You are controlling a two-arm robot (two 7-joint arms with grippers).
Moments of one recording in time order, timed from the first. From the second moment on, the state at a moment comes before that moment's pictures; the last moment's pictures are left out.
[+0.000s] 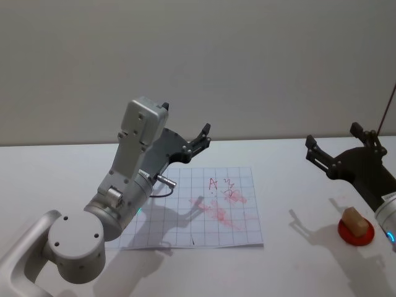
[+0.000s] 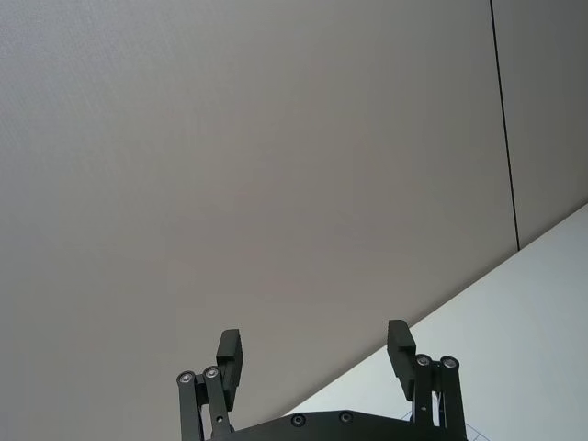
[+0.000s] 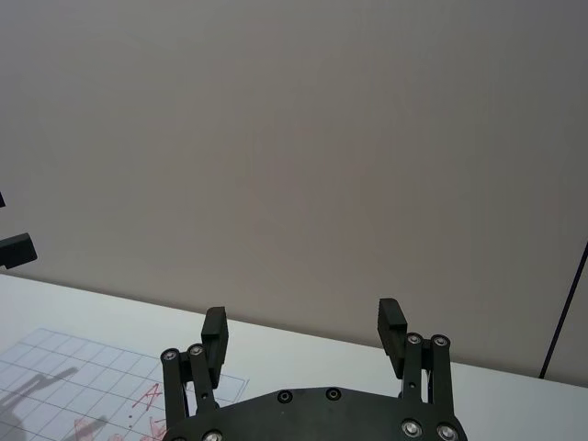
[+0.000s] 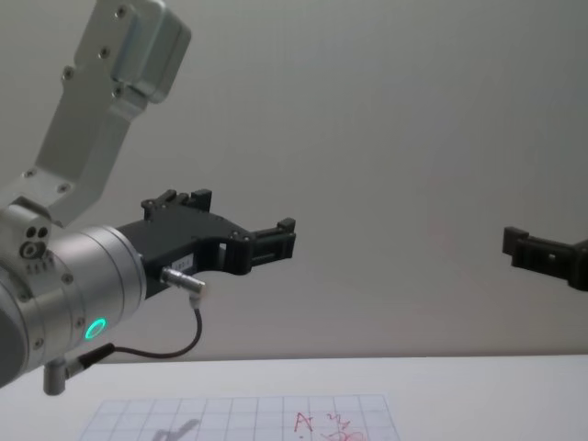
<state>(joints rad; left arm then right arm) -0.24 0.38 0.45 -1.63 -0.20 0.01 -0.01 -0.01 0.34 -0.23 -1.77 0.29 0.03 0.07</state>
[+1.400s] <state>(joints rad) -0.24 0.38 0.45 -1.63 -0.20 0.01 -0.01 -0.01 0.34 -0.23 -1.77 0.29 0.03 0.07</state>
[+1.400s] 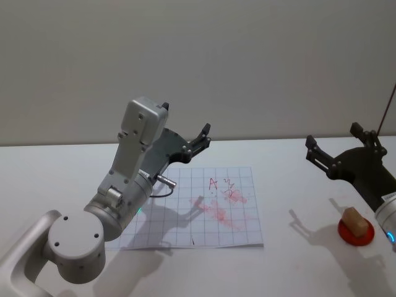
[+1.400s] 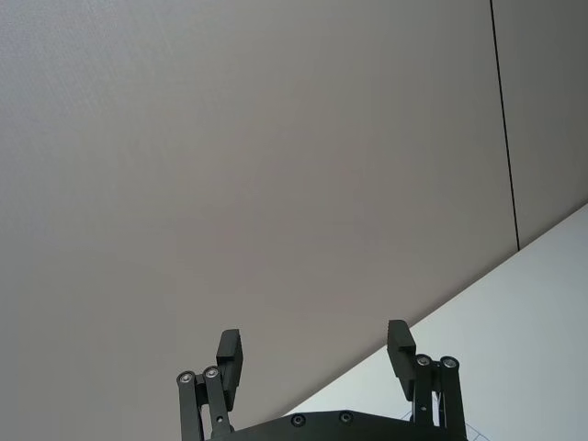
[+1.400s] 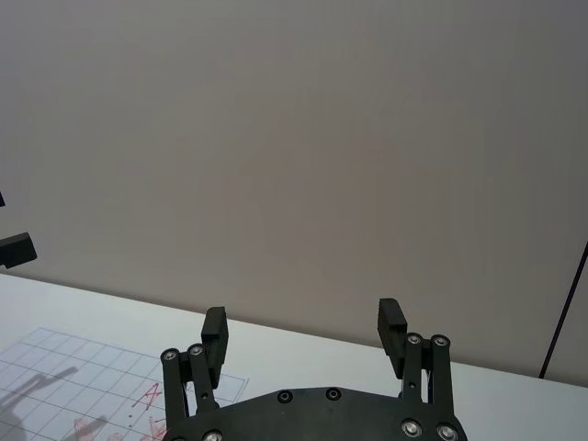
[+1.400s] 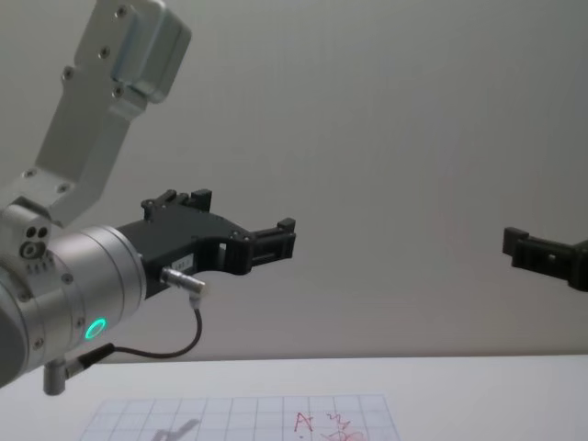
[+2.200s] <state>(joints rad) -0.24 0.38 0.45 -1.63 -0.20 0.01 -0.01 -0.24 0.48 -0.14 -1.91 0.41 0.04 -0.05</state>
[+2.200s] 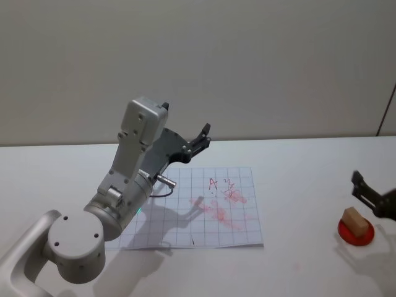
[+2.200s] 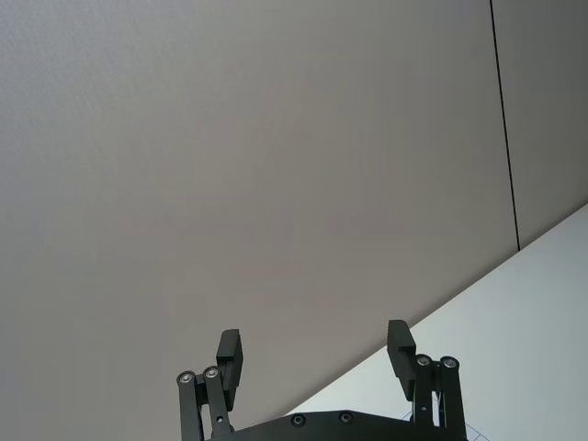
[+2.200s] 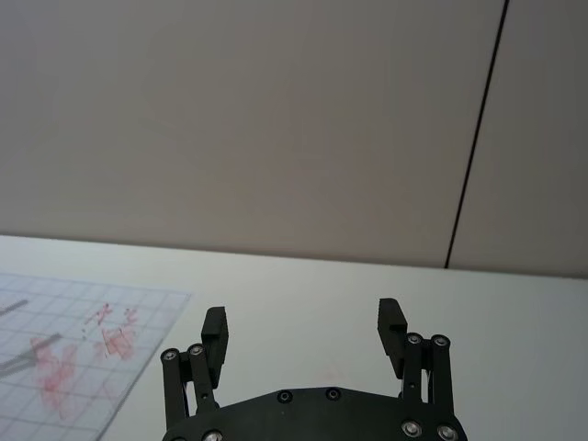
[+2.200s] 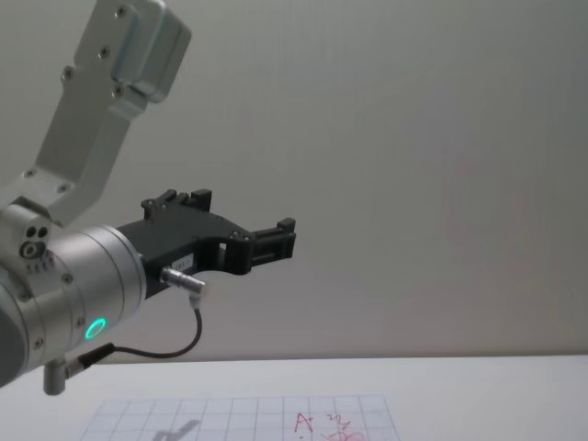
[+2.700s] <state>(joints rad) -0.24 0.38 0.45 -1.63 -0.20 0.01 -0.01 -0.33 0.52 -0.11 -1.93 0.43 0.14 -0.11</state>
